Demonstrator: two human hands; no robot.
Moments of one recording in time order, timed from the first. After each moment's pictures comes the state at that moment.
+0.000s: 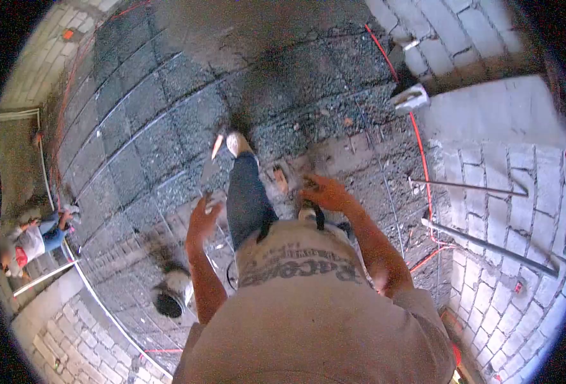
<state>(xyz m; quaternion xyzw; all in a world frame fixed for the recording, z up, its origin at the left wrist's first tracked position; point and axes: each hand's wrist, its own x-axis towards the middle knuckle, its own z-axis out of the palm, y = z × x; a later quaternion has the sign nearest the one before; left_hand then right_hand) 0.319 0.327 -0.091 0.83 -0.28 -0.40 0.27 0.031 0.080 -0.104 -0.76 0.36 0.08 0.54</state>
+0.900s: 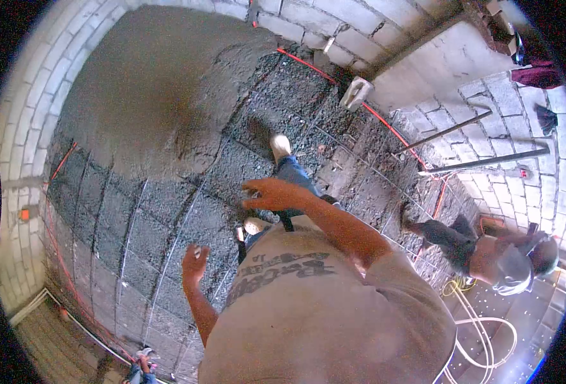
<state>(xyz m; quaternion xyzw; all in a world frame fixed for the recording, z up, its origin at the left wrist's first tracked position) 0.637 0.068 -0.069 0.79 -0.45 -0.41 0.06 0.319 -0.132 0.020 -0.74 0.40 -0.04 0.53</state>
